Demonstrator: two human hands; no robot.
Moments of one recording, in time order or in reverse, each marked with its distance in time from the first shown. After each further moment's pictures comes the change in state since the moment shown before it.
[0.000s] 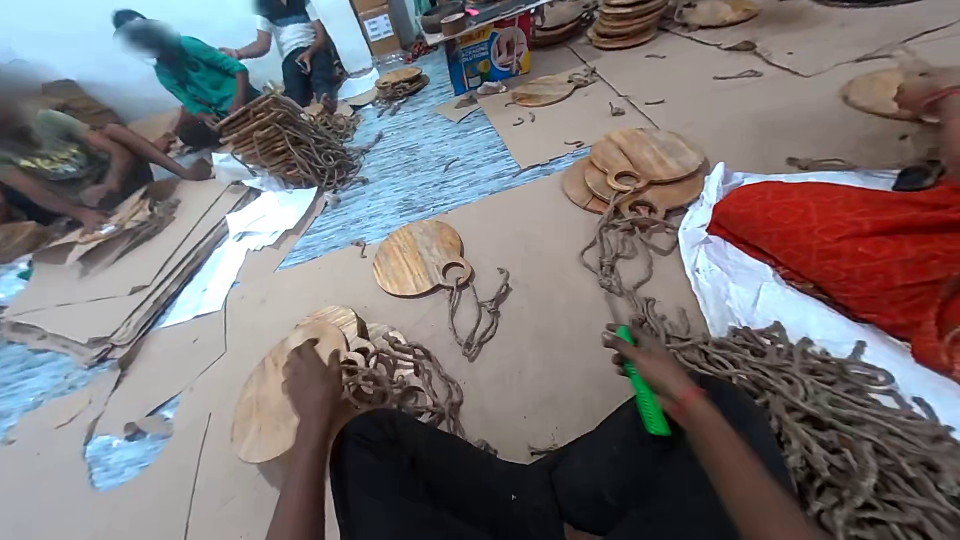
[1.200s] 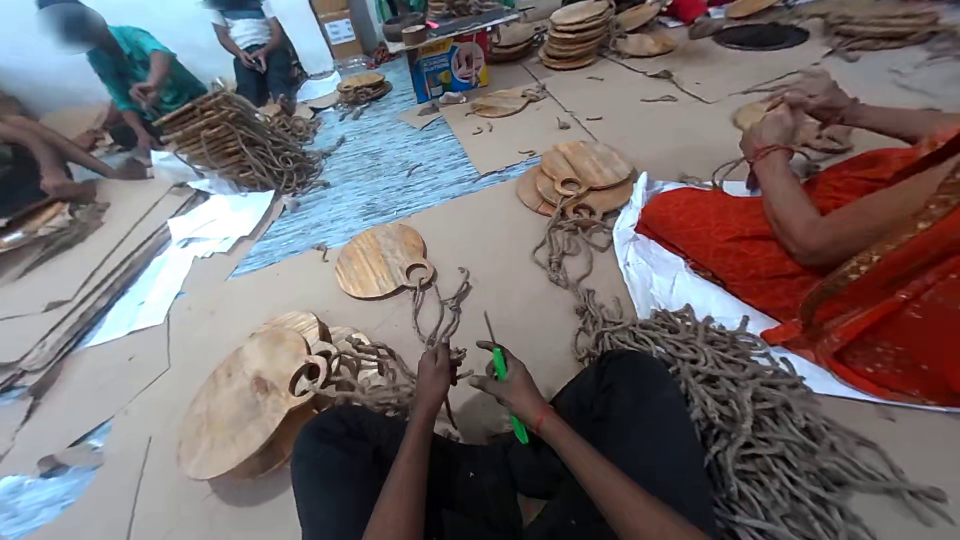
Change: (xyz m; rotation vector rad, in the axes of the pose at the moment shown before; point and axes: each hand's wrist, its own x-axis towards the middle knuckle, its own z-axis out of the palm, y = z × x) left_hand -0.112 0.144 0.139 -0.886 -0.595 0.174; right_hand -0.055 0.023 0.113 -0.005 -0.318 -0.243
